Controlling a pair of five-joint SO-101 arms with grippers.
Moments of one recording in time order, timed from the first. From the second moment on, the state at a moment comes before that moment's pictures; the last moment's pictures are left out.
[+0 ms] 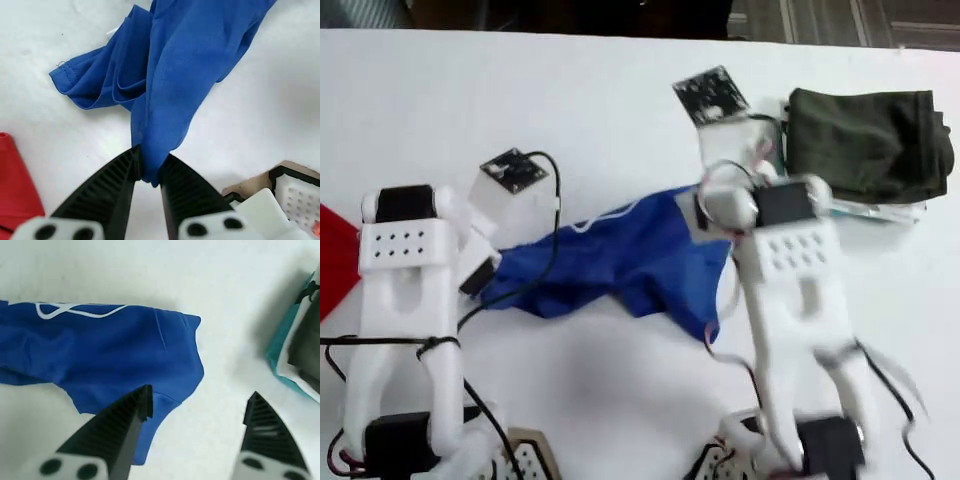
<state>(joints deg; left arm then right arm) -14.2 -21.3 24.7 92.7 -43.1 -16.2 -15.5 9.6 78.3 13.4</state>
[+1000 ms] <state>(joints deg) -14.1 -21.3 24.9 88.7 -43.1 -12.5 51.6 -58.8 93.7 11.6</state>
